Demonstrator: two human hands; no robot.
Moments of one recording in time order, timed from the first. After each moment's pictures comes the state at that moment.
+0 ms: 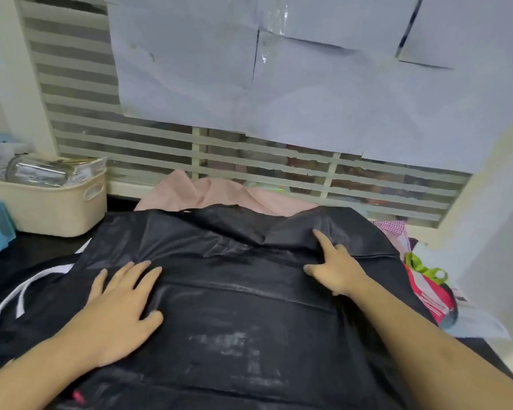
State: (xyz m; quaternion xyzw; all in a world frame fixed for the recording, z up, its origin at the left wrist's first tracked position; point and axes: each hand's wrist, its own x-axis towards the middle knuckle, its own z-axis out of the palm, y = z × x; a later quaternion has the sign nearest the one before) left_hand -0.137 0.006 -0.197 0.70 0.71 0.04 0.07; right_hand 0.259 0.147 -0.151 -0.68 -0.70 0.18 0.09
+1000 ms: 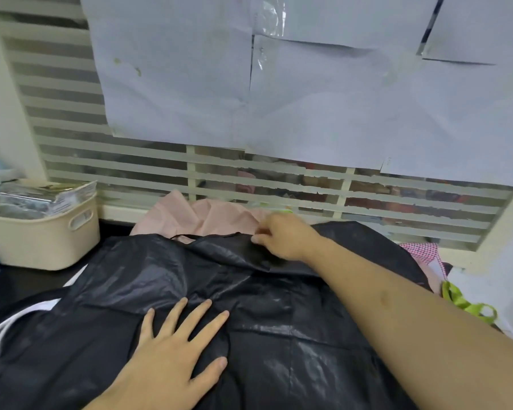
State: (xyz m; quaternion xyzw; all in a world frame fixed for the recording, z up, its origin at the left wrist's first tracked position) left_hand -0.062 0.051 -0.225 0.76 0.66 -0.01 -0.02; right_hand 0.151 0.257 -0.092 -0.49 -0.87 0.05 0.06
